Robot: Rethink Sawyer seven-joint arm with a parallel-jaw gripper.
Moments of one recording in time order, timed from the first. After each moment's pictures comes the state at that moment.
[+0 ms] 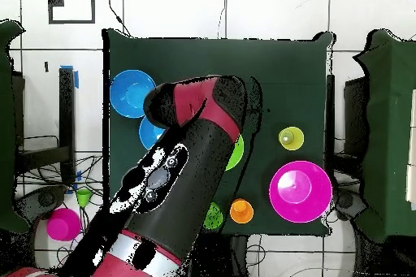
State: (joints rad) arm 0.21 -0.36 -0.67 1.17 -0.18 0.78 2.30
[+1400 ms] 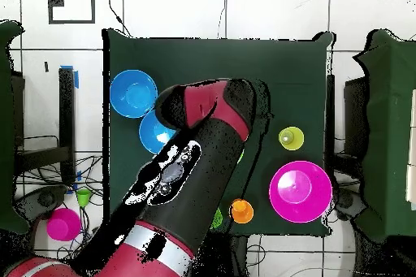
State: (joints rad) arm 0.18 -0.34 -0.66 1.18 -0.18 0.77 2.30
